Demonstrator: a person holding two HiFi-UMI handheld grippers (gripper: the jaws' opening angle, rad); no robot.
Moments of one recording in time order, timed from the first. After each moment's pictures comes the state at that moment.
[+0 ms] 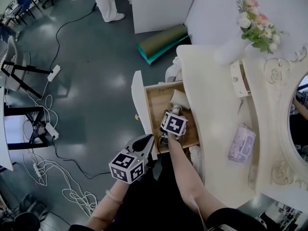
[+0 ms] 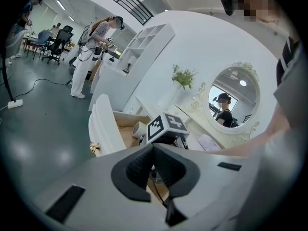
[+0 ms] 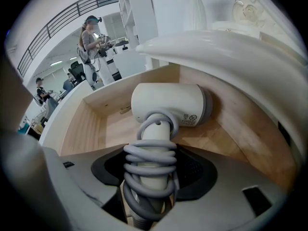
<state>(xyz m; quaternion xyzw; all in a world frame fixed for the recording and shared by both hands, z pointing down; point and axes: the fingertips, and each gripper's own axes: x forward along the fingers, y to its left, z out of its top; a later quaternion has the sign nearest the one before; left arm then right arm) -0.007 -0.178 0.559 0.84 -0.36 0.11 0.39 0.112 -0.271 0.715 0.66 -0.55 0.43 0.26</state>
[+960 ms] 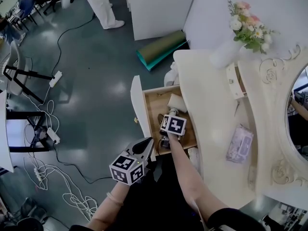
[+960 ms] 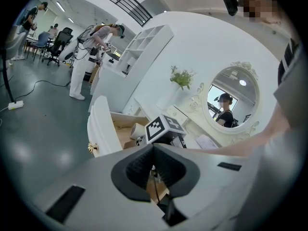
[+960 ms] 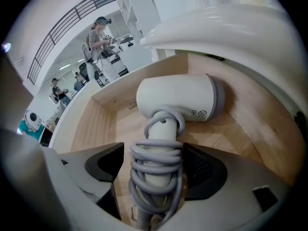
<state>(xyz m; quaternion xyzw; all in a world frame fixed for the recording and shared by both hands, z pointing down) -0.003 -0.171 0.553 0.84 -0.36 0.11 0.38 0.098 -0.269 0.722 0.61 -0.59 0.47 0.25</state>
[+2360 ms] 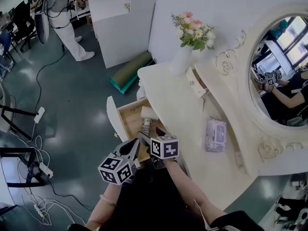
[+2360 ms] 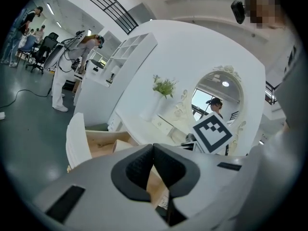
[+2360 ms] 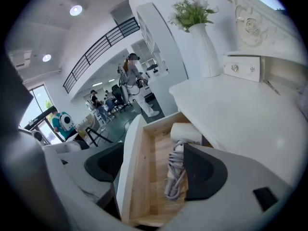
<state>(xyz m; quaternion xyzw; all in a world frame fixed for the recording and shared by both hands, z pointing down) 0.030 -0.187 0.501 0.89 -0.31 0.06 0.32 0.087 -0.229 0.565 0.55 -0.73 0.39 0.12</state>
